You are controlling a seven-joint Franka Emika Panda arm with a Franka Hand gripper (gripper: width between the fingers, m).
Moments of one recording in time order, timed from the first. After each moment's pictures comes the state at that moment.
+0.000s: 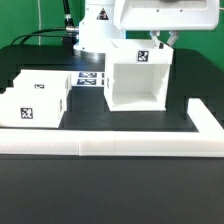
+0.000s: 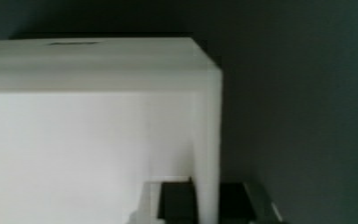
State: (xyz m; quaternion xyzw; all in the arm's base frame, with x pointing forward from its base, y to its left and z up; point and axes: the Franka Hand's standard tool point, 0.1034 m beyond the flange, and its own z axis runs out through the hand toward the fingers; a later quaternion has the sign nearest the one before) arm 0.458 0.107 0.099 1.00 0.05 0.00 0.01
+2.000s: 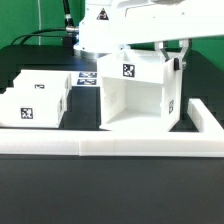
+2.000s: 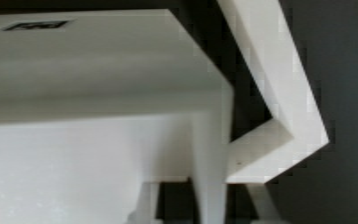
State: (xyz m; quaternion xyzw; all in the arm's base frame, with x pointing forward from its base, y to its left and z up) arm 0.582 0.092 0.106 0.95 -0.28 0.09 -0.08
